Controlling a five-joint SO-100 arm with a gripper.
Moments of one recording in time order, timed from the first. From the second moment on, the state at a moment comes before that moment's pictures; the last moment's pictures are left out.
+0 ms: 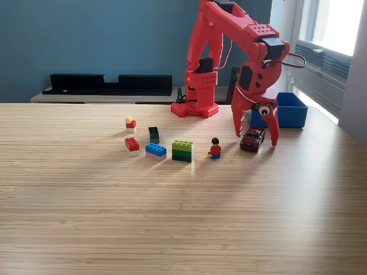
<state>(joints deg) -30.3 75.8 96.1 74.5 -33.8</state>
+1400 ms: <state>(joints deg) -50.5 77.8 71.5 97.8 -15.3</state>
